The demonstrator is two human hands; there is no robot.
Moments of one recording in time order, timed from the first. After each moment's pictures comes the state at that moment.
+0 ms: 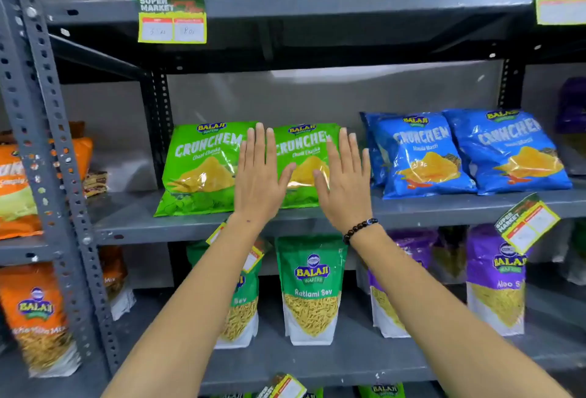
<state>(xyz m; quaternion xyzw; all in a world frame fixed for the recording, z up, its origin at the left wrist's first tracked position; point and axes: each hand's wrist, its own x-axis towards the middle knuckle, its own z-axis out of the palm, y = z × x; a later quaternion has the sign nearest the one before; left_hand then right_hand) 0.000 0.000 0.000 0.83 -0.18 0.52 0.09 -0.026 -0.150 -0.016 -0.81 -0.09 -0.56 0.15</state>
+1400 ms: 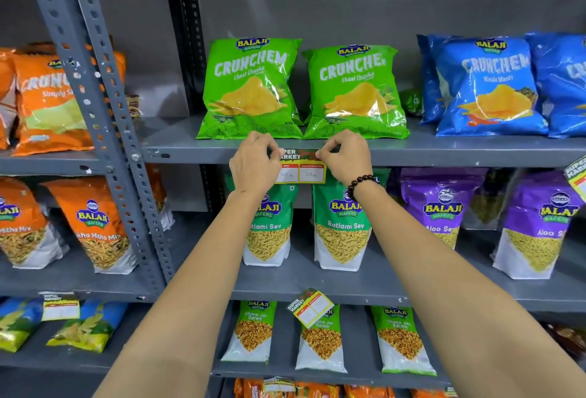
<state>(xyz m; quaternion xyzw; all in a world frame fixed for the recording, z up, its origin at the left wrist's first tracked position) -0.011 0.080 -0.073 0.87 -0.04 0.39 0.30 -0.010 -0.079 -0.060 -0.86 -0.07 -0.32 0.38</state>
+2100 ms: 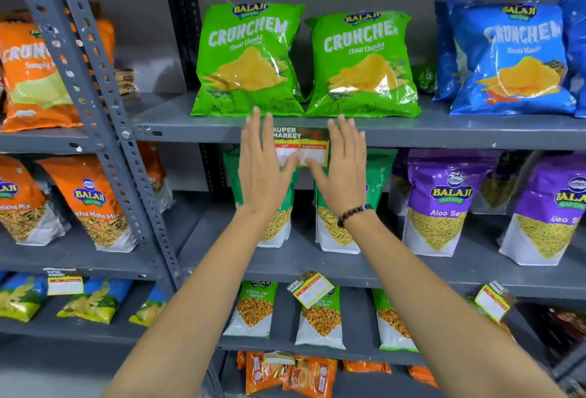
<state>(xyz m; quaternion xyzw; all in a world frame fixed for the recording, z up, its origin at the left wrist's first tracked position) -0.025 0.065 -0.121 0.85 -0.09 0.47 0.22 -0.015 -0.069 -0.134 -0.83 -0.14 -0.48 0.25</state>
